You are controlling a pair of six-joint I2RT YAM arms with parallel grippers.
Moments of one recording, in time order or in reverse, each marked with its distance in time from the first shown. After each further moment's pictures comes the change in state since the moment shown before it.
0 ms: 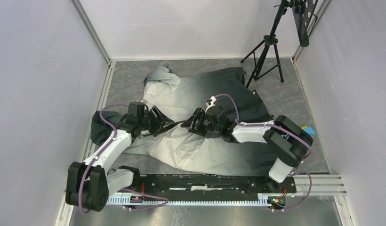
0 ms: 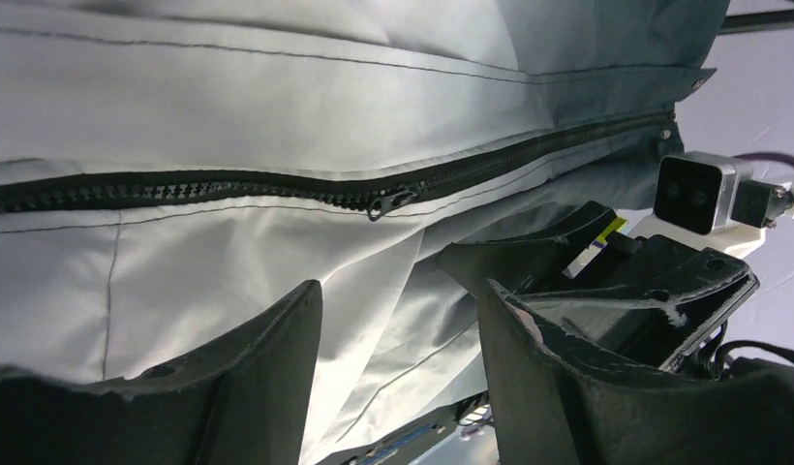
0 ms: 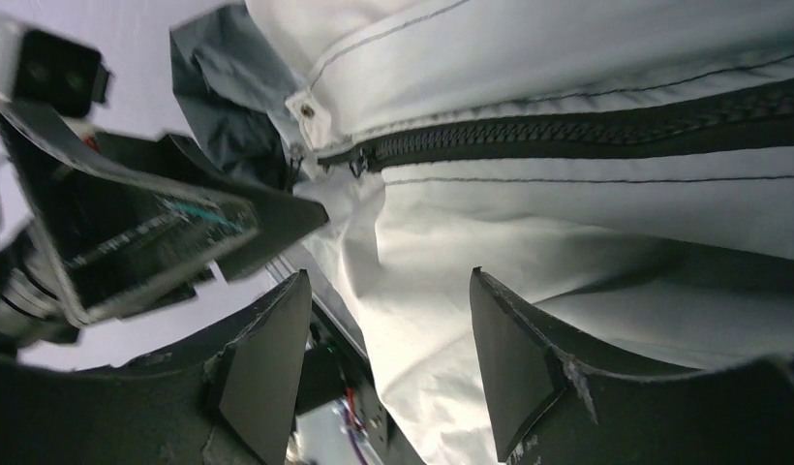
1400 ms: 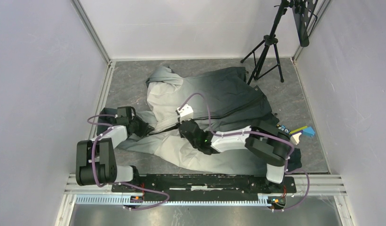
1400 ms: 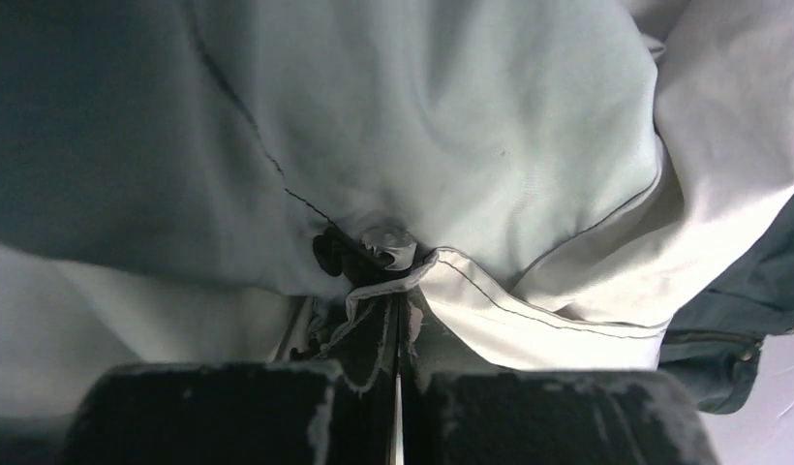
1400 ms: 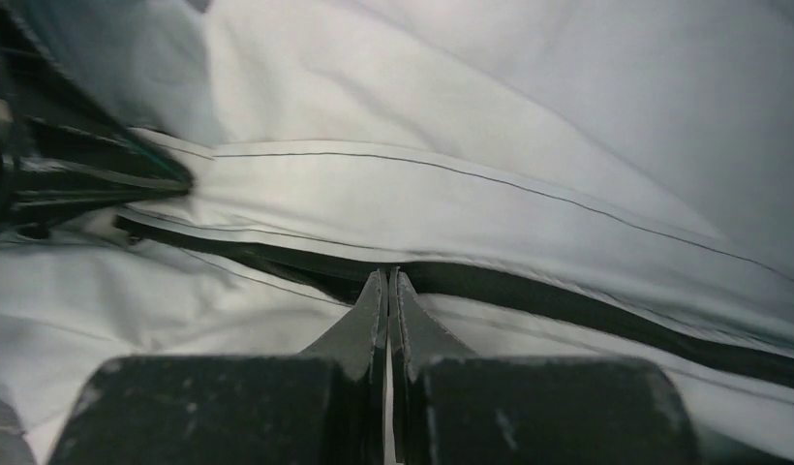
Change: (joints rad) left arm 0.290 0.253 -0.103 0.166 -0.126 0.041; right arm 0.310 0.215 0.254 0.003 0.760 -0.805
